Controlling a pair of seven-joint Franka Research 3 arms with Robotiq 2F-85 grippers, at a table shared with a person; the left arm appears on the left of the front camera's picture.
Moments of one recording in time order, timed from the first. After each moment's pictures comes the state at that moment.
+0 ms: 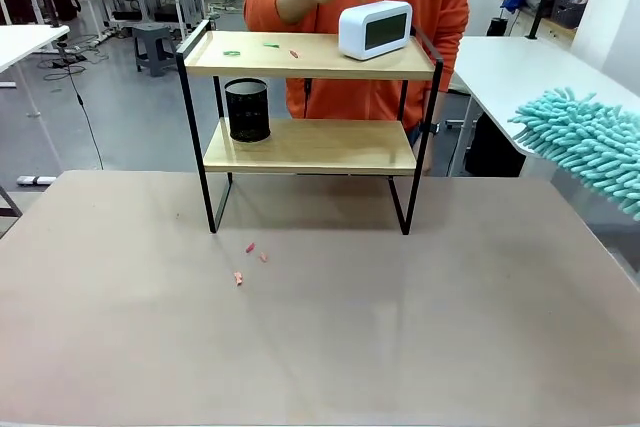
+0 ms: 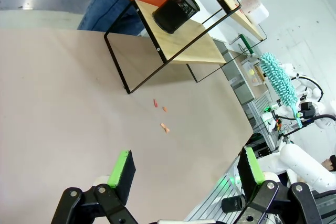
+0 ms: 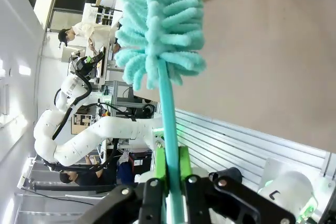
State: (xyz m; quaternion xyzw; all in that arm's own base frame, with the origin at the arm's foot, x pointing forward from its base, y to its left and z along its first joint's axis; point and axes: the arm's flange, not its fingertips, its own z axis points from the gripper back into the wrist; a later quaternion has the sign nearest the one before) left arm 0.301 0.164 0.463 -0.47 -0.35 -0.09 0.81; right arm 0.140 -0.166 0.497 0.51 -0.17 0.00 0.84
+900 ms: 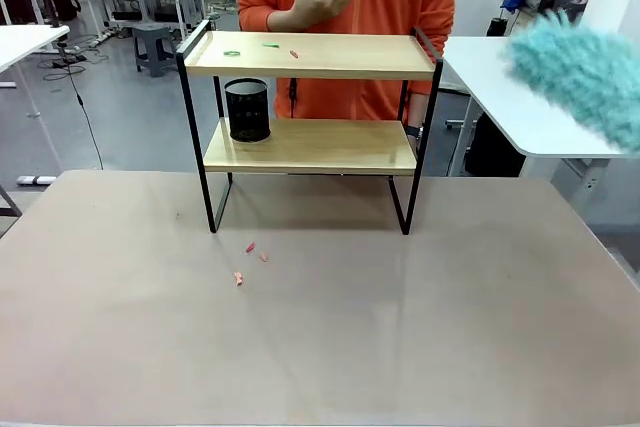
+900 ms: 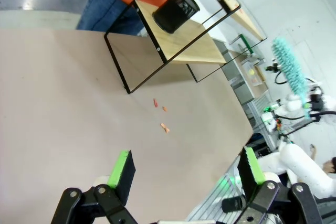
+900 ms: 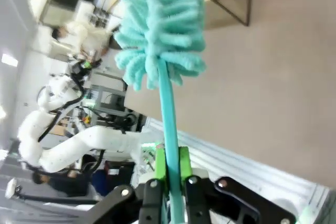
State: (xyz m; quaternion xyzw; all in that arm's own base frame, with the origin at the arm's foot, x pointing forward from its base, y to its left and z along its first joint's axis) left arm 0.301 0.164 0.463 -0.47 -0.35 -0.09 0.81; right arm 0.166 -0.108 0.580 0.45 -0.24 0.06 0.86
